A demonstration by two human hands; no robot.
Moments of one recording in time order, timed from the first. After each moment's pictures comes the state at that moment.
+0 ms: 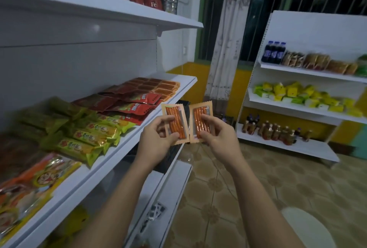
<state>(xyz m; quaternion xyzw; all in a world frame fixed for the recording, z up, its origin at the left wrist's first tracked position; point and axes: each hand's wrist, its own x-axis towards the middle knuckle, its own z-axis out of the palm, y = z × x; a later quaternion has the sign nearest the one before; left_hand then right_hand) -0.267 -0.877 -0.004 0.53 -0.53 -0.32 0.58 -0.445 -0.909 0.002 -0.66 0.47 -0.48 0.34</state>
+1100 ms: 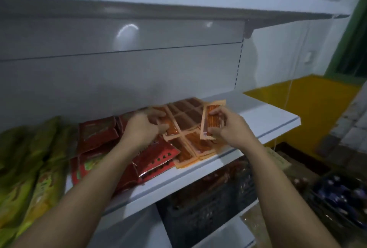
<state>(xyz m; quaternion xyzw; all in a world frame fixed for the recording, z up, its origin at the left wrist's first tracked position) -0.169 -1.248 0.032 0.81 -0.30 -0.04 0.50 -0.323 -1.430 0.030 -0.87 0.24 -0.24 0.36</state>
